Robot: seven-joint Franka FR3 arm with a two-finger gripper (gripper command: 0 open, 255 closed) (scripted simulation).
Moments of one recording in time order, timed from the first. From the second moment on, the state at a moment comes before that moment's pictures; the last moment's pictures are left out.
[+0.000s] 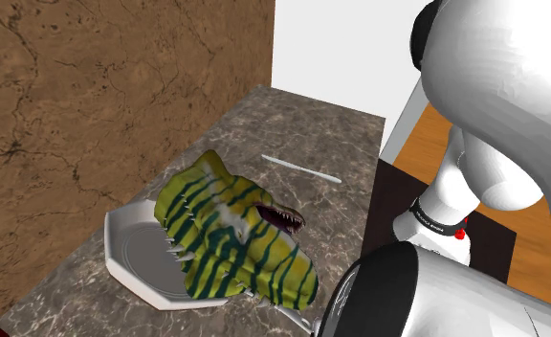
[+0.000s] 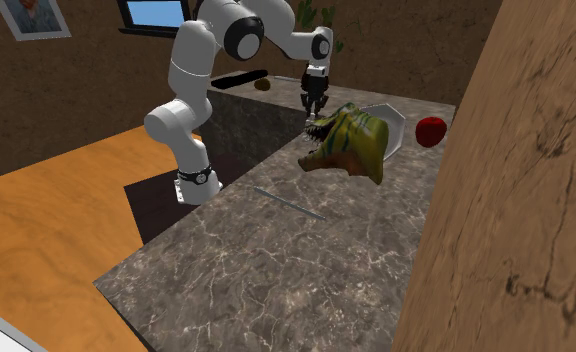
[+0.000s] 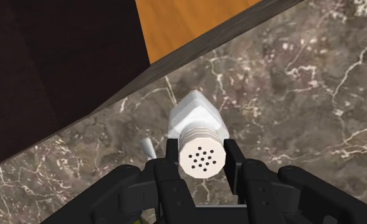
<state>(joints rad) 0.55 0.50 1.15 -1.82 -0.54 1.75 2.07</state>
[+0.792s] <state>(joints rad) 0.55 0.50 1.15 -1.83 -0.54 1.76 2.08</state>
